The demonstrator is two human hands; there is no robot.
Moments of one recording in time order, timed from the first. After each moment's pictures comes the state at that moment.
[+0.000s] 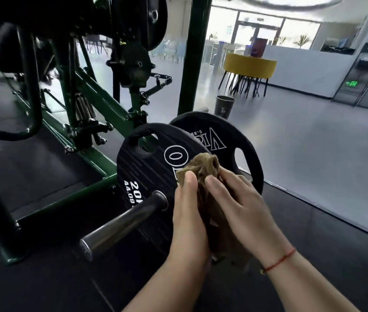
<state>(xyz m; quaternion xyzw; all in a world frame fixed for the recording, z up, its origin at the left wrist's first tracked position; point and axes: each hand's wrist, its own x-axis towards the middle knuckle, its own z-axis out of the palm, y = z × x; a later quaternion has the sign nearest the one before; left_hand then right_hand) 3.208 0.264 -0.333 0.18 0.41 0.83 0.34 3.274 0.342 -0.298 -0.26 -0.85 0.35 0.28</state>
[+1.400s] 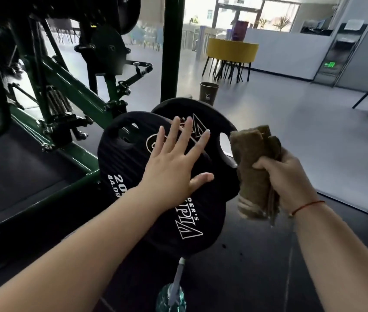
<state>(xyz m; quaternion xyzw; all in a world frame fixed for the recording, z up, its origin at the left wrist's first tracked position) 3.124 0.299 -0.319 0.59 0.77 0.16 -0.16 3.308 0.426 -0.291 -0.39 -0.64 0.54 0.39</state>
